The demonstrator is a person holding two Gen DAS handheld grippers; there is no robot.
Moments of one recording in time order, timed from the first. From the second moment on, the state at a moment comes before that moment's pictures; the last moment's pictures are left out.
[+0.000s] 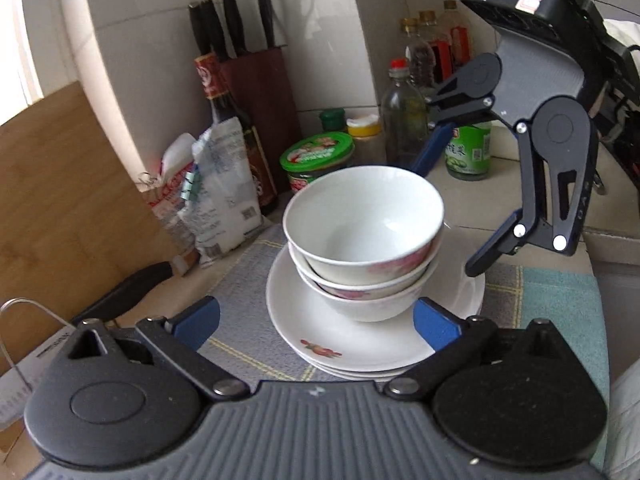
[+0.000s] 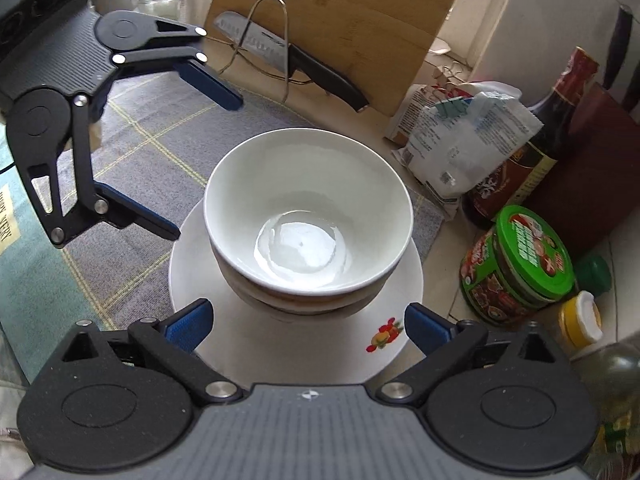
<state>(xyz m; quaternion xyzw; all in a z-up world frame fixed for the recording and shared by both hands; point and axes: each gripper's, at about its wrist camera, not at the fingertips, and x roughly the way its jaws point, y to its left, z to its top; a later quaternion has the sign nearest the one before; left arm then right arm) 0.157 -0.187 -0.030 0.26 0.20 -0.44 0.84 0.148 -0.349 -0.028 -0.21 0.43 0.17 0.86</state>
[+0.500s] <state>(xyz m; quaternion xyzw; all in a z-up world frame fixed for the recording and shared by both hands) 0.074 -0.126 0.007 0.10 0.26 -0.29 0.91 0.056 -0.299 -0.011 0.02 0.45 -0.14 0.88</state>
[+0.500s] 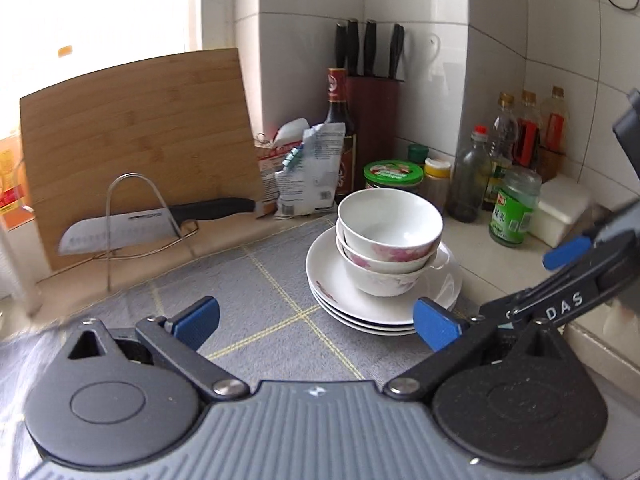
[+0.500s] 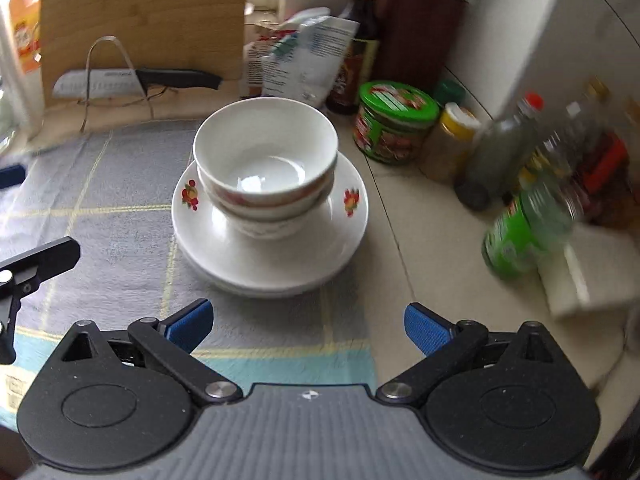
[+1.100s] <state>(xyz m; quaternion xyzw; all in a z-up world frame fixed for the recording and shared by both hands) 0.037 -0.099 0.035 0.08 0.29 -0.24 0.92 -0.010 -0.252 0.025 0.08 0.38 -0.20 0.90</state>
